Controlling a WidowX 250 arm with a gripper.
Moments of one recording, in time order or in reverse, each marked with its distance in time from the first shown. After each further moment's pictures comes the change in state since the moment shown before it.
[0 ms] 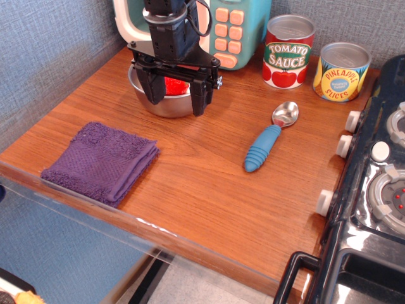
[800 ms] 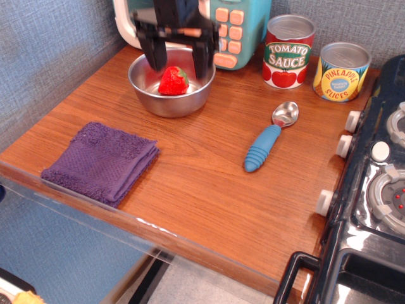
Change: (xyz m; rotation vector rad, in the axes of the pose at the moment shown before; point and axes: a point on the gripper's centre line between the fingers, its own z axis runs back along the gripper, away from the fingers) arm 0.043 0.020 0.013 0.006 -0.040 0.078
